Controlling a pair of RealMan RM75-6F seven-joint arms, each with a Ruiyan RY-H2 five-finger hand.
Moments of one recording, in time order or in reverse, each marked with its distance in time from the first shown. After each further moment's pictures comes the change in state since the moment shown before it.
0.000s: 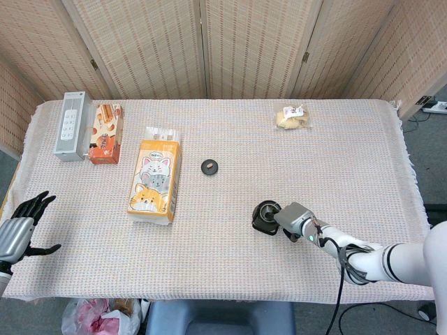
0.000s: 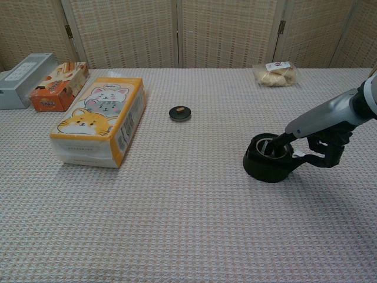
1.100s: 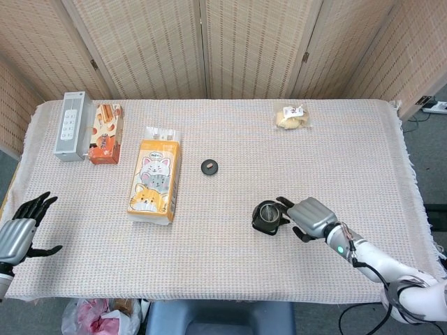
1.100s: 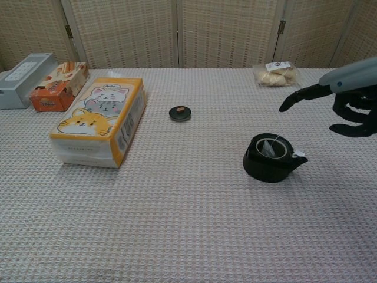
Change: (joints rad) left arm 0.006 -0.001 0.000 -0.024 -0.001 0.016 0.044; right arm -0.265 0.272 0.069 -0.243 -0.387 0.299 0.162
